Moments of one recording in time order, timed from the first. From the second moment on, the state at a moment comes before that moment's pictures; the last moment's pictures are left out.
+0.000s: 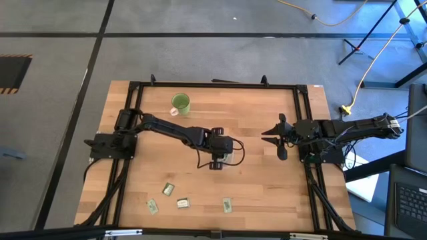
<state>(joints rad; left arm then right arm) -0.09 2.00 1.48 -0.53 -0.19 -0.01 0.11 0.59 0.42 -0.29 0.20 0.12</state>
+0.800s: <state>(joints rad) -0.50 1.82 1.48 -1.11 -0.25 -0.97 0.11 0.59 0.42 -0.31 0.20 0.13</state>
